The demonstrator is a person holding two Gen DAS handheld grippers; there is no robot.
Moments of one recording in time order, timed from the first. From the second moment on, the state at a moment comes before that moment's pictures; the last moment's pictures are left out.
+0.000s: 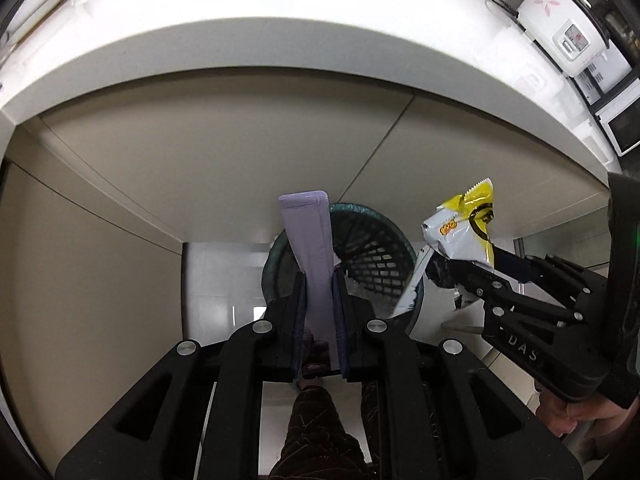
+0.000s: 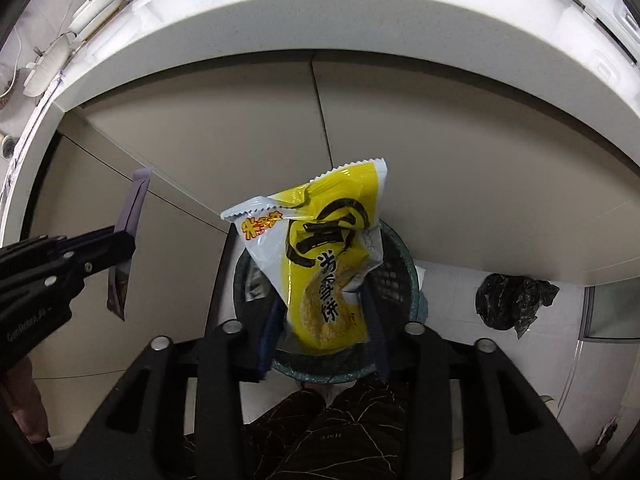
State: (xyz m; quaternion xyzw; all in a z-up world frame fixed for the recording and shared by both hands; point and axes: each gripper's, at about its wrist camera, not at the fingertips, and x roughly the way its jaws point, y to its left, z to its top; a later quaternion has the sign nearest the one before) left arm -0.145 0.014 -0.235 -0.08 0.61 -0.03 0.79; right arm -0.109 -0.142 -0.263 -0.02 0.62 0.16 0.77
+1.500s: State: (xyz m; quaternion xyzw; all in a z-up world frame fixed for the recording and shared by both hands) left arm -0.111 -0.044 -0.323 -0.07 0.65 -0.06 0.76; right arm -0.109 -0.212 -0.279 0.00 0.62 0.11 0.78
